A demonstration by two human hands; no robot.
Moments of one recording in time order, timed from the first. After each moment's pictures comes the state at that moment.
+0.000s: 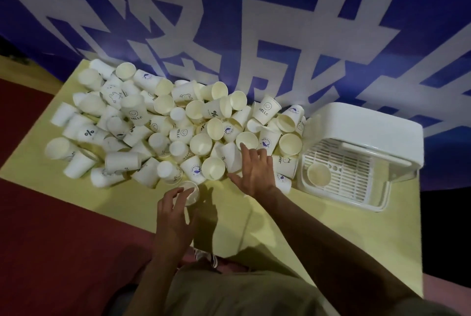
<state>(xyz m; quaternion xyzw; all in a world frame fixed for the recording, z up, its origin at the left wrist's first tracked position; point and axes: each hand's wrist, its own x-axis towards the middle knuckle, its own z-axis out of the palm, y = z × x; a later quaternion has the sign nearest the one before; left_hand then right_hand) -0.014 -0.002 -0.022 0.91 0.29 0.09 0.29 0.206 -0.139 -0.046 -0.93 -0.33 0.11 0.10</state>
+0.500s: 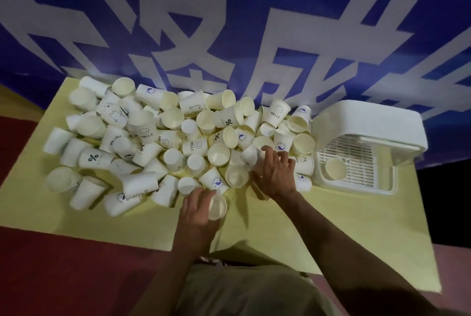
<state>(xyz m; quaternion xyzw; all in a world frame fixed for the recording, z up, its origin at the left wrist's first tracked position) -0.006 0.086 -0.047 0.95 0.12 0.00 0.29 0.187 -0.100 -0.032 -0.97 -0.21 0.08 0.09</state>
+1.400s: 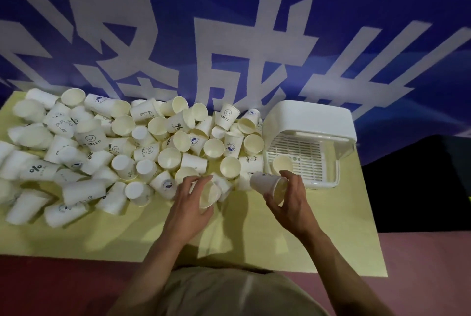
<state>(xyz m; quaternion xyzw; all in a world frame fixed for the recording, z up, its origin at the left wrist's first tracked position) 0.052 -0.017 0.000 0.93 0.07 0.03 0.36 0.138 -0.296 0.014 -0.92 -0.19 0.00 0.35</state>
